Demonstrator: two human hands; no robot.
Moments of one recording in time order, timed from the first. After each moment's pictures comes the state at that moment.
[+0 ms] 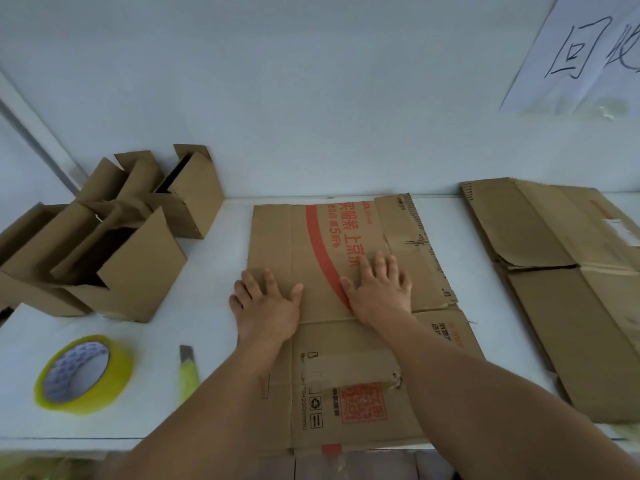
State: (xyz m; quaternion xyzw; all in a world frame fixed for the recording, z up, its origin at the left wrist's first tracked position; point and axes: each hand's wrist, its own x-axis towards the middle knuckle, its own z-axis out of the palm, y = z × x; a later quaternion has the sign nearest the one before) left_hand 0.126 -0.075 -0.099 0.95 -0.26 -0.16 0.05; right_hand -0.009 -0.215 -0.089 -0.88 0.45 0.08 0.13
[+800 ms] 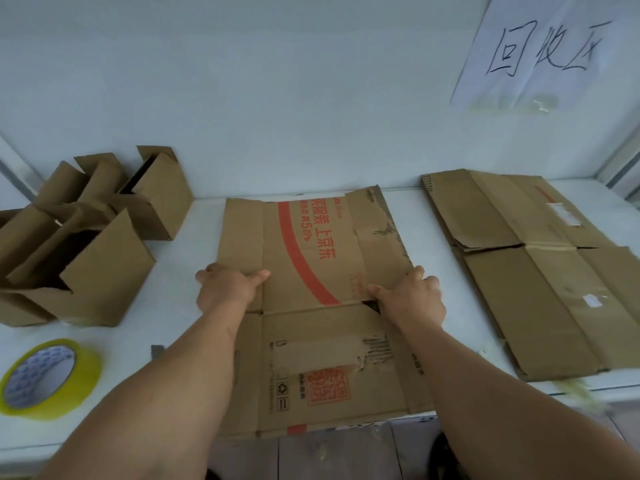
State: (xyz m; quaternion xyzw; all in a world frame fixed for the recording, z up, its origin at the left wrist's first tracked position) left_hand 0.146 -0.090 -0.076 0.96 -0.10 -0.17 0.20; right_hand -0.102 -0.227 -0.075 -0.72 0.66 -0.04 0.20
